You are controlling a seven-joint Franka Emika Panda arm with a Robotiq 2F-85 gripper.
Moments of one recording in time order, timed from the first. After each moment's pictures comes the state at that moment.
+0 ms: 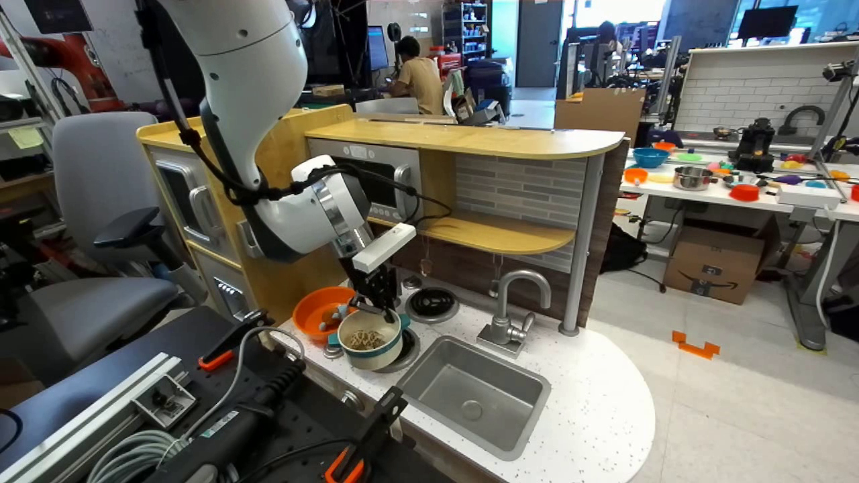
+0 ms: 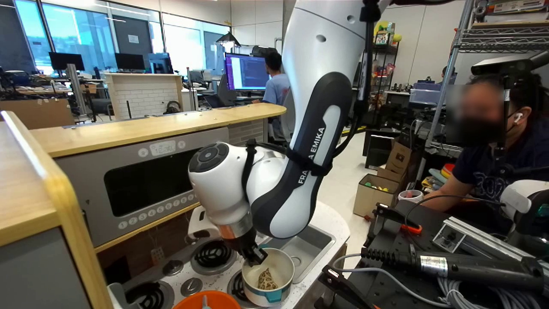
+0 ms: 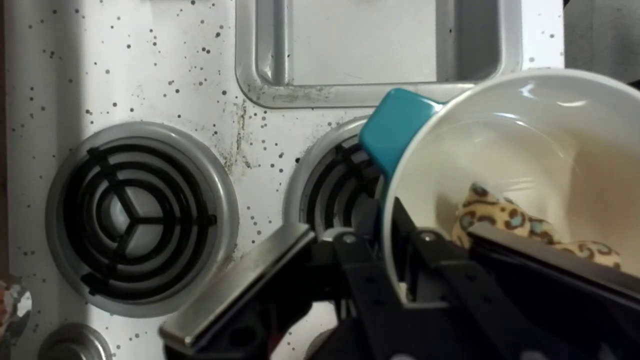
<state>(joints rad) 0.21 0.99 0.04 -1.78 -0.90 2.63 -0.57</state>
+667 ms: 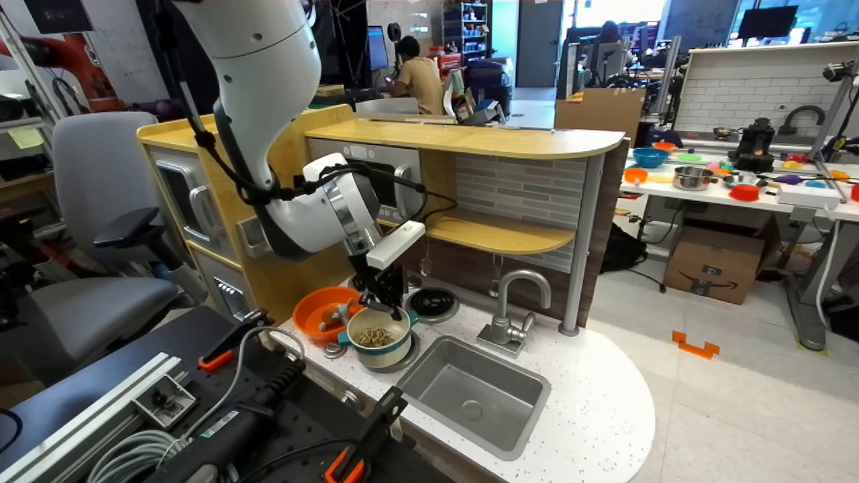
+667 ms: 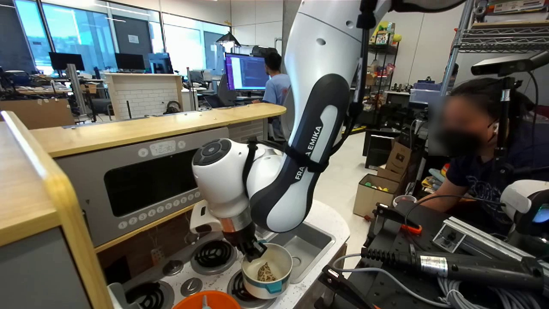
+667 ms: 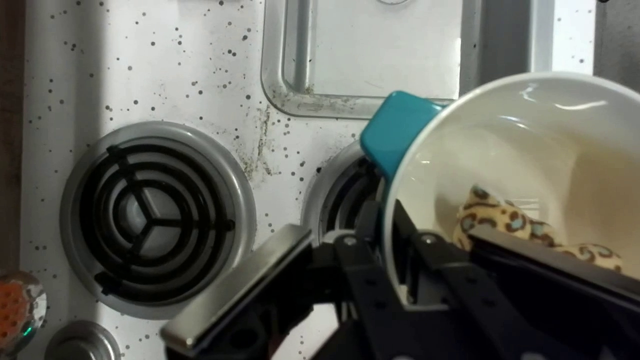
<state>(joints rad) 0.16 1.01 0.07 -1.75 -0.90 2.63 -0.66</state>
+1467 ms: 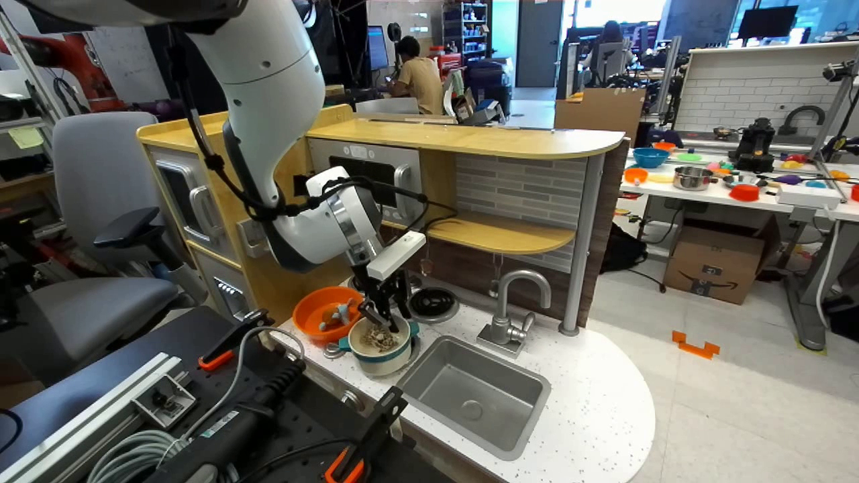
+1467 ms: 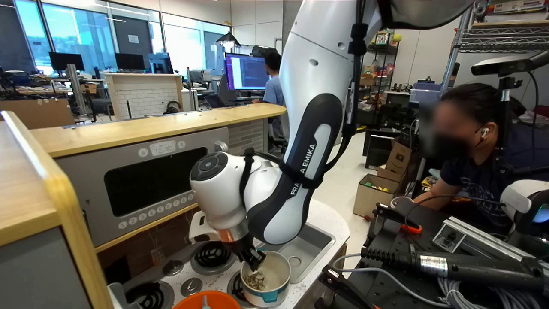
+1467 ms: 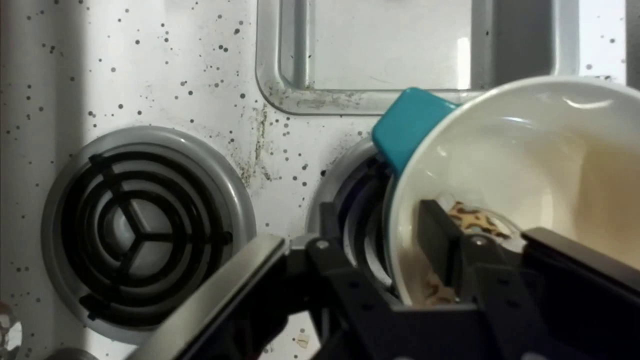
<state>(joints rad) 0.19 1.08 0.05 -1.68 -0.90 2.63 -0.61</state>
